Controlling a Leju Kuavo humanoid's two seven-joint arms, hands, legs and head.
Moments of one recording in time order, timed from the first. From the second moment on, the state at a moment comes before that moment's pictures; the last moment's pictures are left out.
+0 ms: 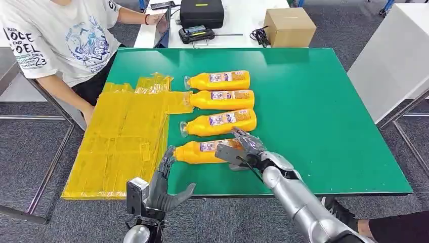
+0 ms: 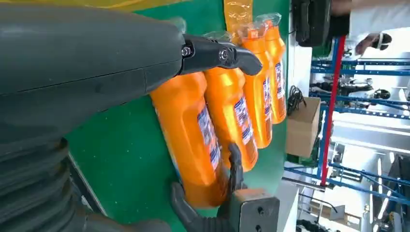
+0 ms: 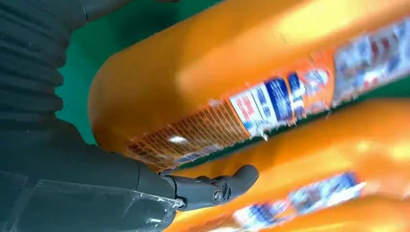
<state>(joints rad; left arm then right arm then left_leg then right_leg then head) 0.00 -0.31 -0.22 -1.14 -0.07 0.13 -0.49 -0.53 -0.05 0.61 -0.85 0.59 0.18 -0.12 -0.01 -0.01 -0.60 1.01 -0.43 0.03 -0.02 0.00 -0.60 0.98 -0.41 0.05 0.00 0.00</state>
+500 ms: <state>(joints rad) -0.02 -0.31 -0.22 -1.10 -0.06 0.12 -0.49 -0.64 -0.08 0.77 -0.76 0.55 0.27 -0.14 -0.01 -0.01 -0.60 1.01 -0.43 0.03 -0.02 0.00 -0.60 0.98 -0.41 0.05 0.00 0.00</state>
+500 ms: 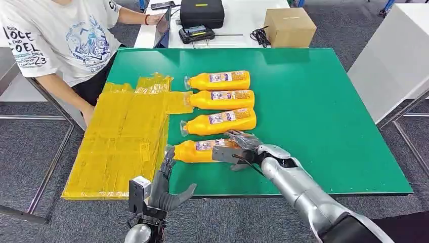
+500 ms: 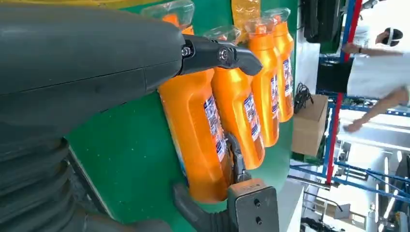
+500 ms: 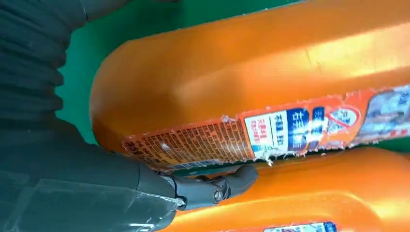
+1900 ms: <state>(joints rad) -0.02 -0.31 -0.22 -1.08 0.00 0.14 -0.51 -0.68 -0.11 0.97 -0.71 0.37 0.12 -0.10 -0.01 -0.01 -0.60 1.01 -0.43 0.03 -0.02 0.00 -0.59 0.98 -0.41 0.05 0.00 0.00</state>
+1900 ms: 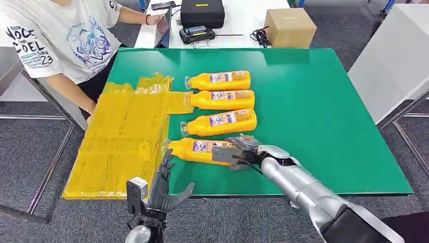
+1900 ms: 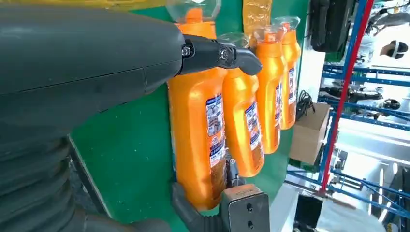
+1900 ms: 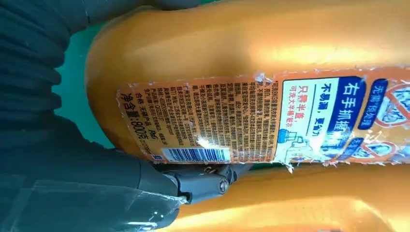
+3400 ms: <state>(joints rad) 0.03 -0.29 -0.24 -1.25 0.29 -0.11 -0.42 -0.05 0.08 0.42 -1.33 0.55 -0.30 -0.58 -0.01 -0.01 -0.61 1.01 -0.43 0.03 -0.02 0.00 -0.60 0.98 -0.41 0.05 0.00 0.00</state>
